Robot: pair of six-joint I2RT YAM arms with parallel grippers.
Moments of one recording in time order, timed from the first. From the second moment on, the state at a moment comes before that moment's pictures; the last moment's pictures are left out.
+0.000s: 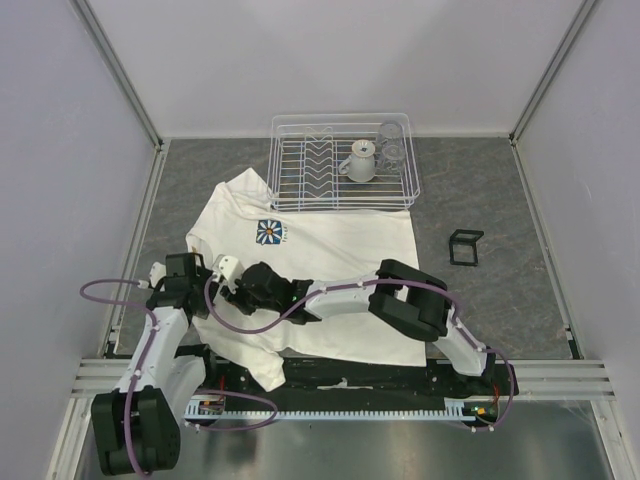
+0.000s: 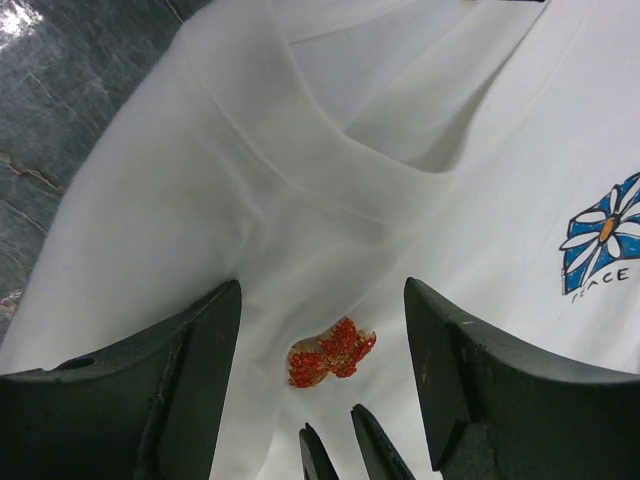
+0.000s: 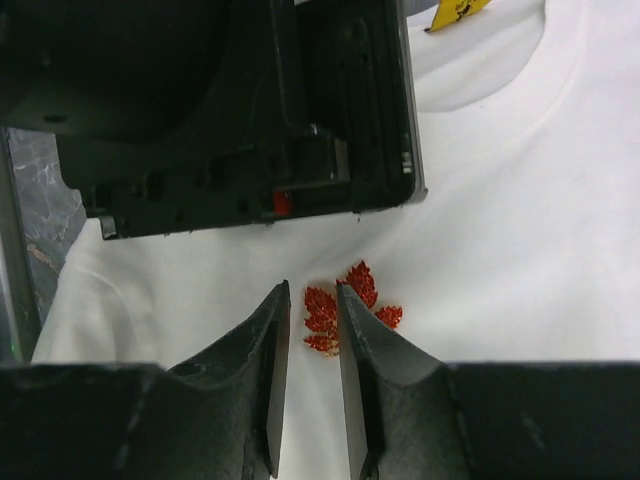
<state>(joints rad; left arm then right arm) 0.09 0.84 0.38 -0.51 -0.14 -1.11 1.25 2.17 1.40 0.36 0.05 0.03</state>
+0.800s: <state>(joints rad) 0.12 0.81 0.36 -0.52 -0.08 -1.09 1.31 2.29 1.50 0.29 0.26 -0.05</state>
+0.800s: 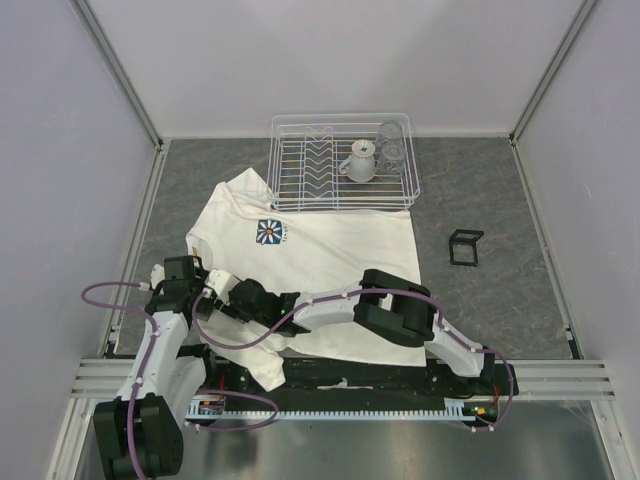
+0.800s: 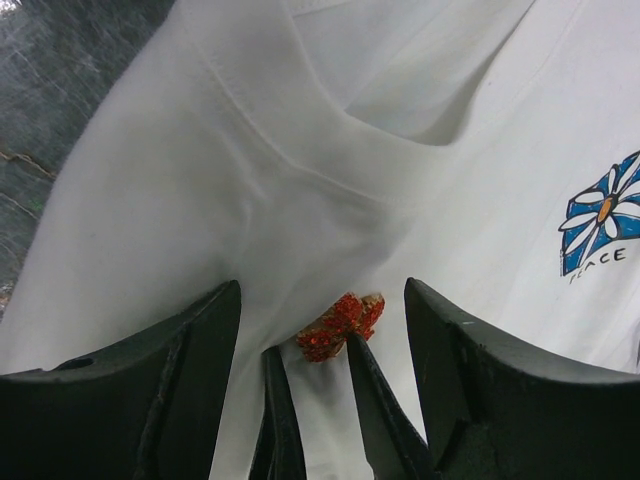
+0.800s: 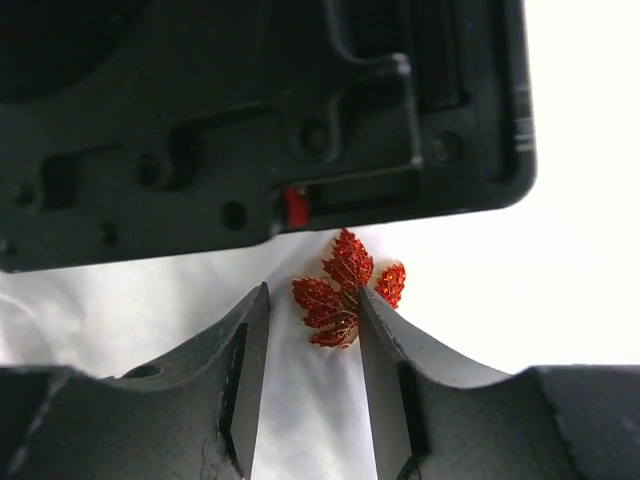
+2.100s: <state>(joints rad) 0.12 0.72 0.40 -0.55 -0.05 -0.97 1.24 2.22 1.40 0.42 0.21 0.20</state>
